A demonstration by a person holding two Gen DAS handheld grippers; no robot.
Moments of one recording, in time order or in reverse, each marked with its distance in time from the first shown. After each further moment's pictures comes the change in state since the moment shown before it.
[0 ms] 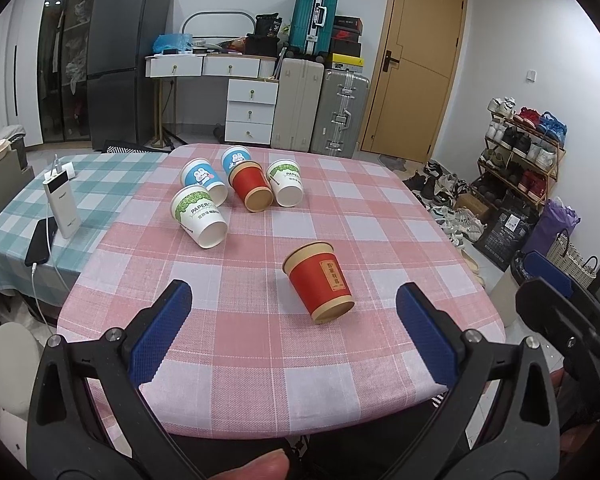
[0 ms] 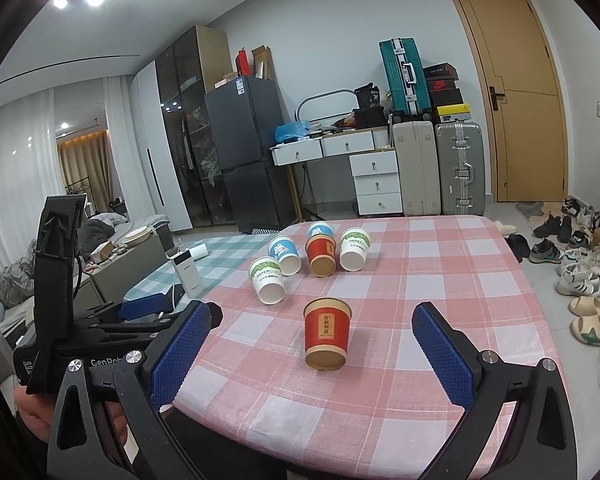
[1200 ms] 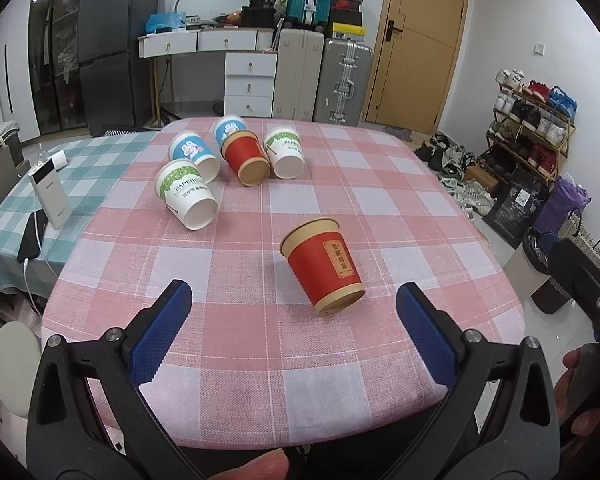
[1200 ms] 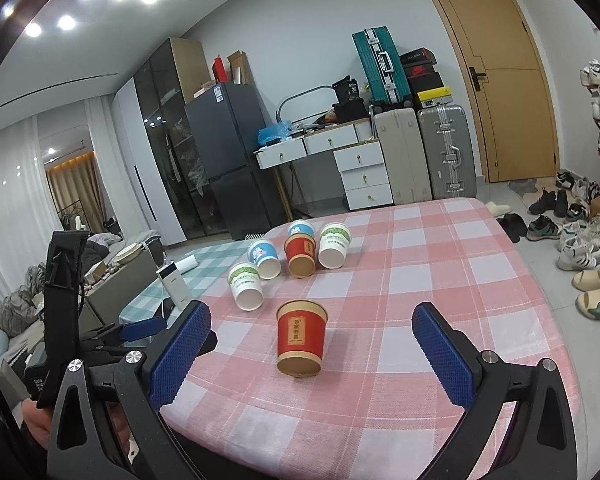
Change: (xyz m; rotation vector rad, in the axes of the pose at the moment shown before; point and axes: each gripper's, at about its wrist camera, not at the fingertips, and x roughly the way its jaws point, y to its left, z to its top) left arm 0.064 -0.008 -0.005 0.032 0.133 0.024; right arm 0.017 -0.048 -0.004 0.108 0.003 -0.009
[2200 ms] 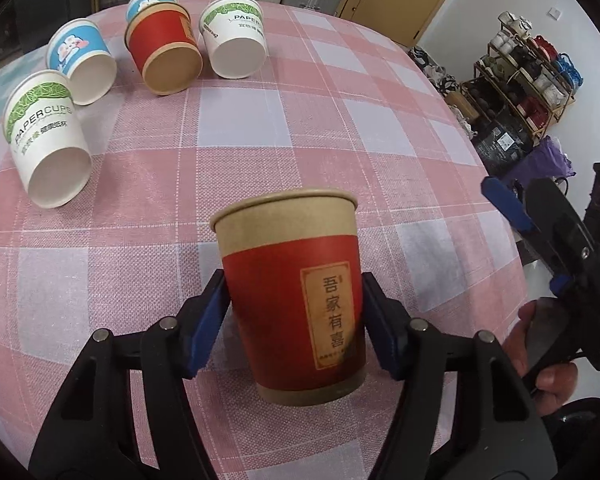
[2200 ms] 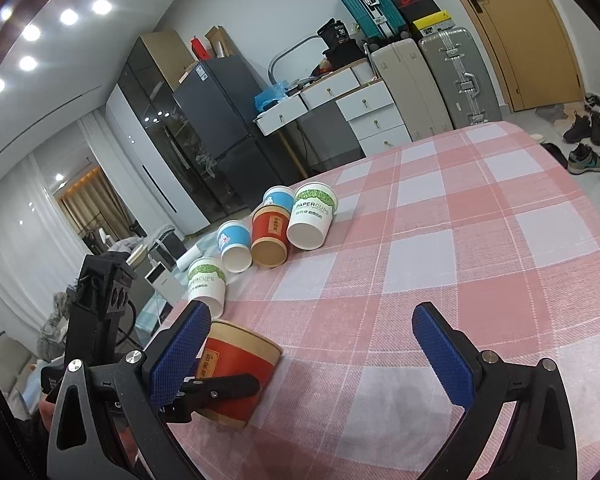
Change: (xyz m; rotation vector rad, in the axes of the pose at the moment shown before) left arm 0.220 -0.009 0.043 -0.035 0.426 -0.203; right arm 0.169 -0.114 0.011 0.182 0.164 0.165
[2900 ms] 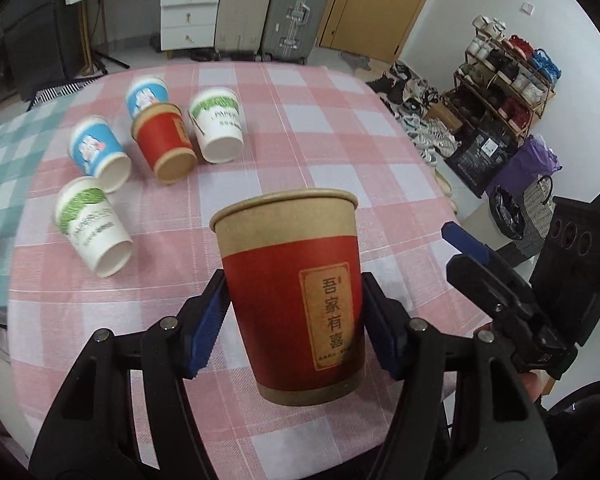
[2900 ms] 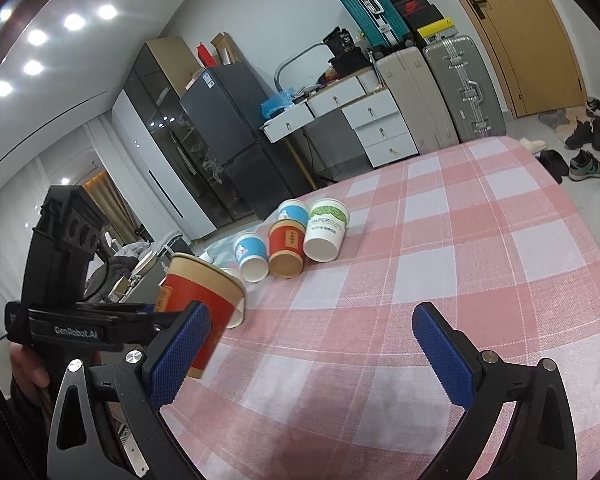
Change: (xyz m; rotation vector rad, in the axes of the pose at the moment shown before) left arm -0.117 -0.034 0.024 0.079 -0.110 0.002; right arm -0.037 0.026 0.012 -0.012 -0.033 0.016
